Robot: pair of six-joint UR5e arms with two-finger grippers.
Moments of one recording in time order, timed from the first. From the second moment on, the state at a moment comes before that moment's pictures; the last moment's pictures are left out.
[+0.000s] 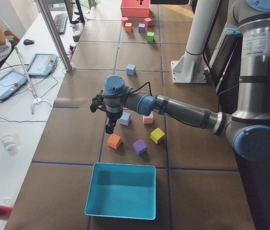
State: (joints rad) left arm -1.34 -1.54 -1.87 -1.69 -2.37 -0.15; right arm 1.45 -1.78 1.94 -1.64 2.30 -0.27
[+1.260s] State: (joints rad) left arm -0.88 -1.67 -1.69 -1.97 -2.14 -0.58; right arm 1.47 -1.79 1.92 -1.64 2.30 -0.29
